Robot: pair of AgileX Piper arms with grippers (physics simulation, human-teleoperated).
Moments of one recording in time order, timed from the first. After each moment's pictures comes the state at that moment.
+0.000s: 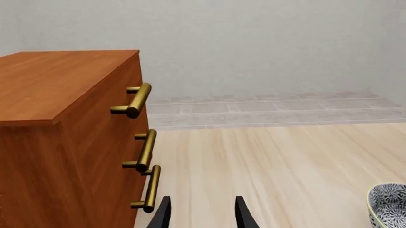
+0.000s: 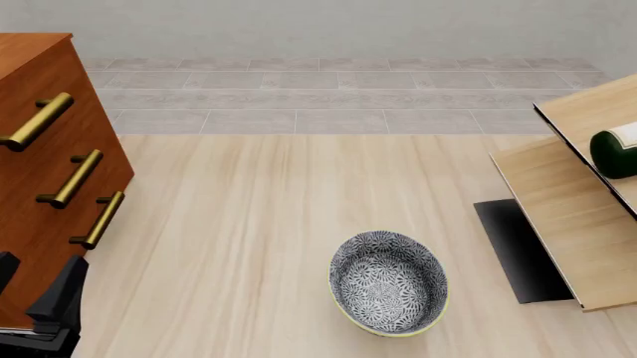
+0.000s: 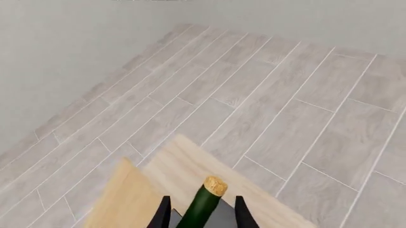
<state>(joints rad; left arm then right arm) -0.05 0.03 0.00 -0.02 0.01 -0.71 1.38 -1.13 0.11 0.28</state>
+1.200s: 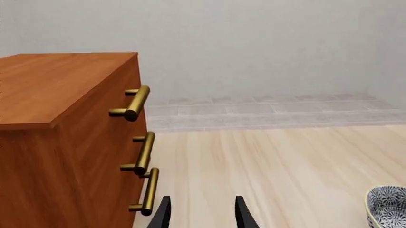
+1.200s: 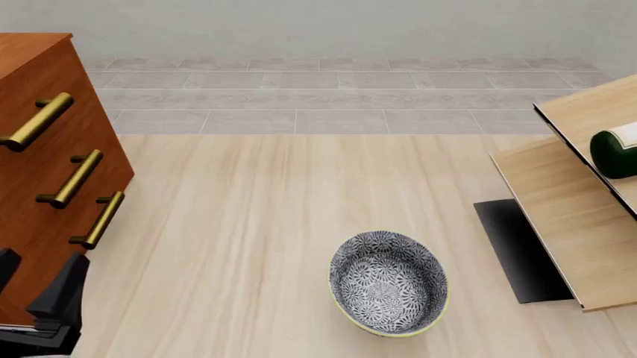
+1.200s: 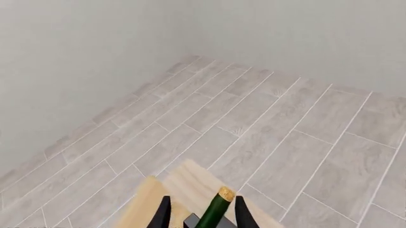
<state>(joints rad) -0.06 0.06 0.00 -0.06 0.00 -0.71 1.23 -1.25 0.26 0.28</state>
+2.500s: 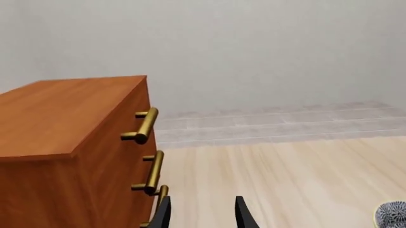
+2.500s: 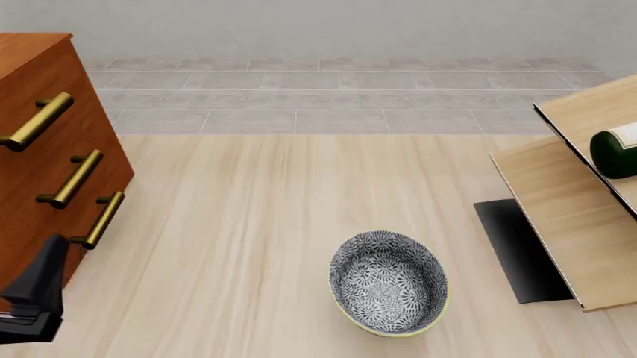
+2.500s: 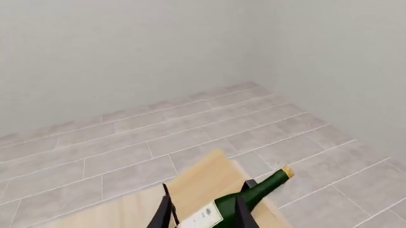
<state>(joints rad) -0.04 0.08 -0.09 -0.04 0.05 -0.40 0.78 -1.03 0.33 0.05</state>
